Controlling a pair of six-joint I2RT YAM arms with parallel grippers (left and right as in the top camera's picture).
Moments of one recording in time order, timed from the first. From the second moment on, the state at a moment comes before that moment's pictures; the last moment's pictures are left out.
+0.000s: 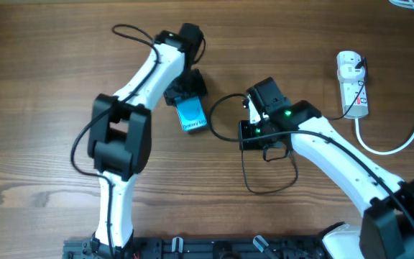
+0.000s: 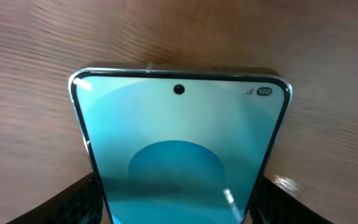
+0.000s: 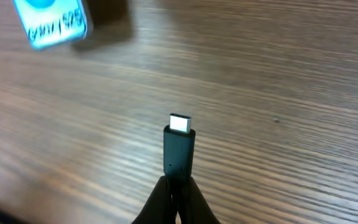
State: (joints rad) left arm -0.37 2.26 1.86 -1.16 0.05 -0.65; right arm 0.49 1.56 1.04 -0.77 -0.26 0.42
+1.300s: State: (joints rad) left arm -0.37 2.02 1.86 -1.25 0.15 -0.65; right arm 0.77 1.55 1.04 -0.57 -0.14 0.29
